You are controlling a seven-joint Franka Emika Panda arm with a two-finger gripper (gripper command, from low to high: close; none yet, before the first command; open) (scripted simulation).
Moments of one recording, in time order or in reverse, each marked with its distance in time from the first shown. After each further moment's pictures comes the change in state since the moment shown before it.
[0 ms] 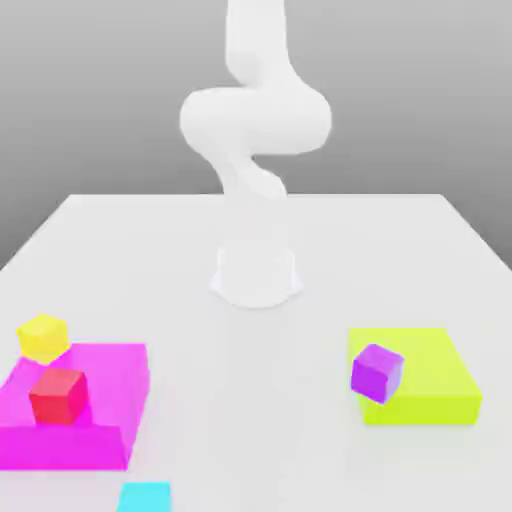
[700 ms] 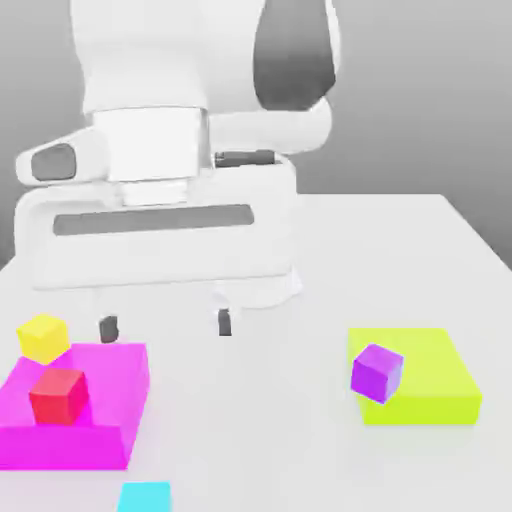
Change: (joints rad) arm 0.015 0.767 -0.158 0.014 0.147 0.213 -0.287
